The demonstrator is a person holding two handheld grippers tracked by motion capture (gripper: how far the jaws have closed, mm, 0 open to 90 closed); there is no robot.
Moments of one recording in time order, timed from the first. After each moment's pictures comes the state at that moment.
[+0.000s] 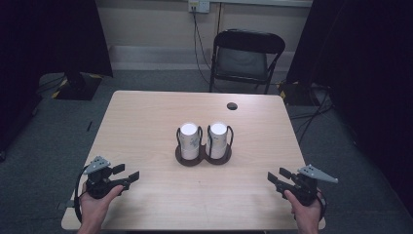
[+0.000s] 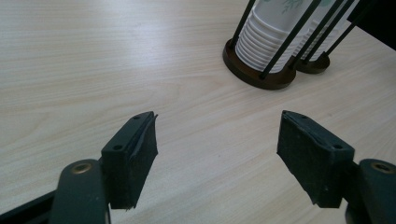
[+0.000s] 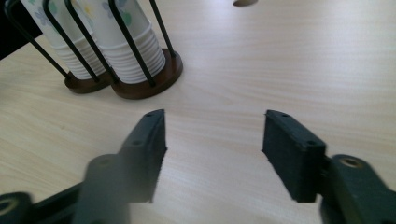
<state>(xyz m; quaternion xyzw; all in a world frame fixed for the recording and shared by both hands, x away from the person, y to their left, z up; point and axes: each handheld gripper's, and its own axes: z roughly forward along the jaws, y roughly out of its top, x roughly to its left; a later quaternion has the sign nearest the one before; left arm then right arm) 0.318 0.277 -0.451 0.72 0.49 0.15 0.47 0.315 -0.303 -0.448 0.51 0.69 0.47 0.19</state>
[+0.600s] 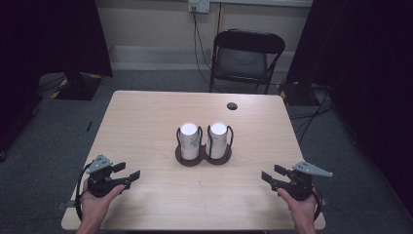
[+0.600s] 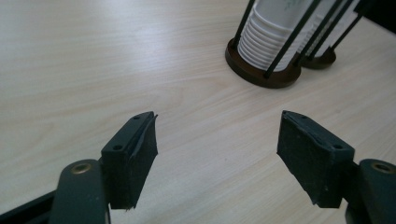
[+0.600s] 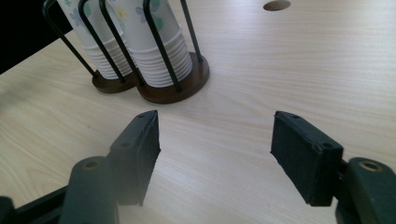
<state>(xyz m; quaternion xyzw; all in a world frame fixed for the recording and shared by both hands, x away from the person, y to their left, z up) 0.321 0.273 -0.449 0.74 0.46 0.17 0.46 0.324 -0.289 -0.440 0.47 0.71 0.49 0.17</state>
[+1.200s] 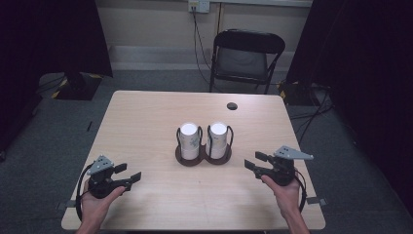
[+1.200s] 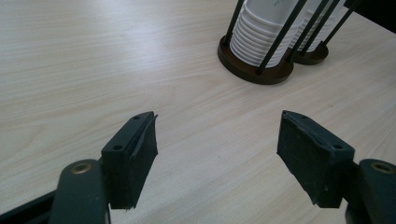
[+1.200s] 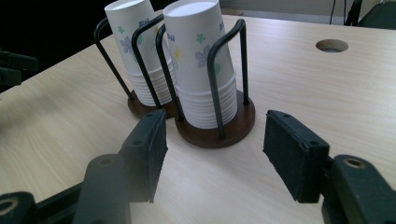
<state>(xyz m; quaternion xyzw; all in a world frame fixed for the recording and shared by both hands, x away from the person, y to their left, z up) 0.319 0.273 -0.451 0.74 0.46 0.16 0.46 0.356 -0.240 -0.413 0.40 0.74 0.51 0.16</state>
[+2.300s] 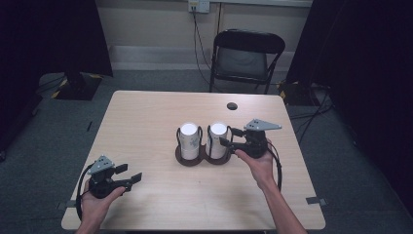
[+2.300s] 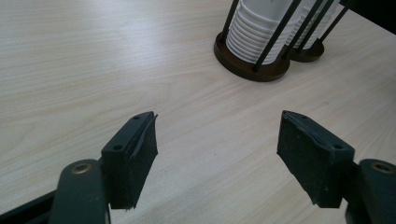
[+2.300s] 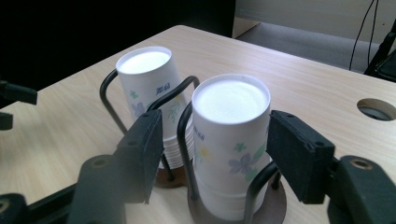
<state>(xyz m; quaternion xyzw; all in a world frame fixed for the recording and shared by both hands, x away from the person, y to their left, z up) 0.320 0.273 -0.452 0.74 0.46 0.15 0.46 0.419 -0.170 -0.380 0.35 0.77 0.51 0.16</state>
